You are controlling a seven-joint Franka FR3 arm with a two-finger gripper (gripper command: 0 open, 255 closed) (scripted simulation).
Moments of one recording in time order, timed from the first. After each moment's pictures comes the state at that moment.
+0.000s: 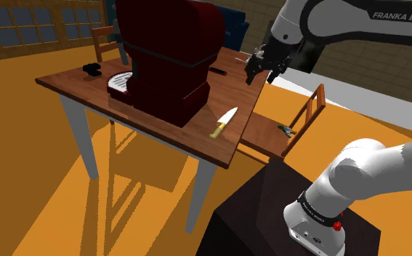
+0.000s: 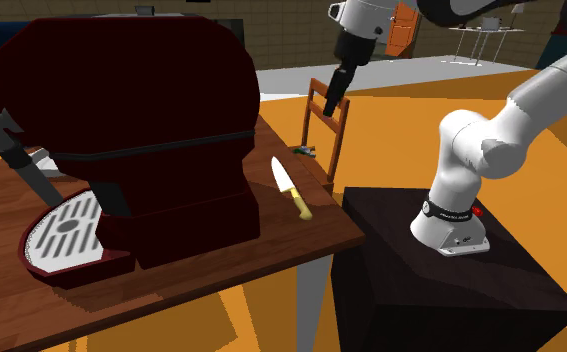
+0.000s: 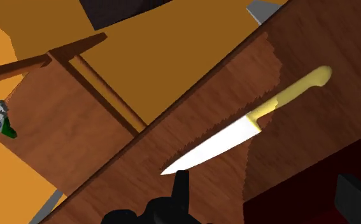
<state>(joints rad) -0.06 -0.75 0.16 -2.42 -0.05 1.89 0.43</state>
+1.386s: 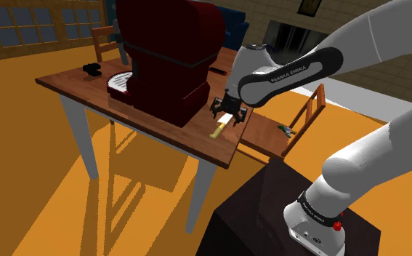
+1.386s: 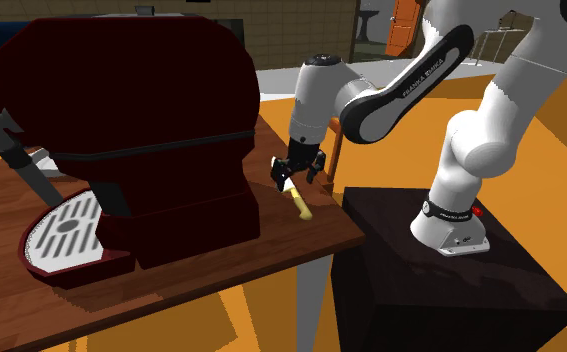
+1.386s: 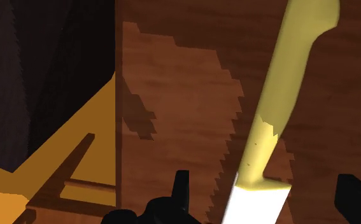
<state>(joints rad) -0.29 -0.25 0.40 -2.57 -0.05 2.47 1.19</state>
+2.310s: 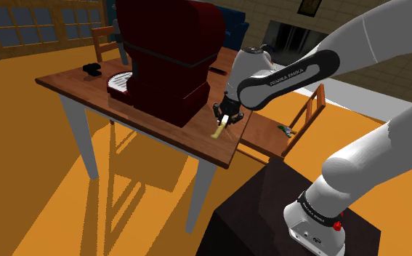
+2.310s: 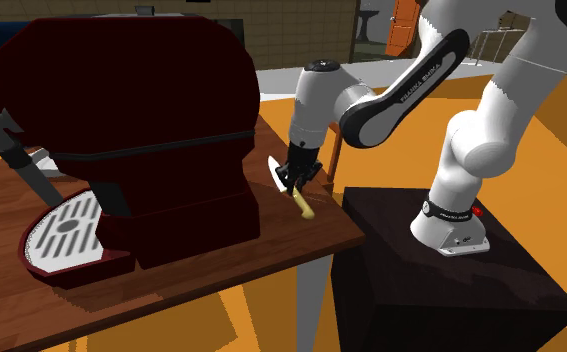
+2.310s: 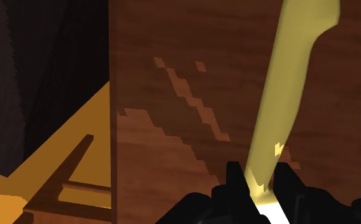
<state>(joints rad) -0.29 -0.23 0.41 -2.58 -0.07 2.50 1.21</state>
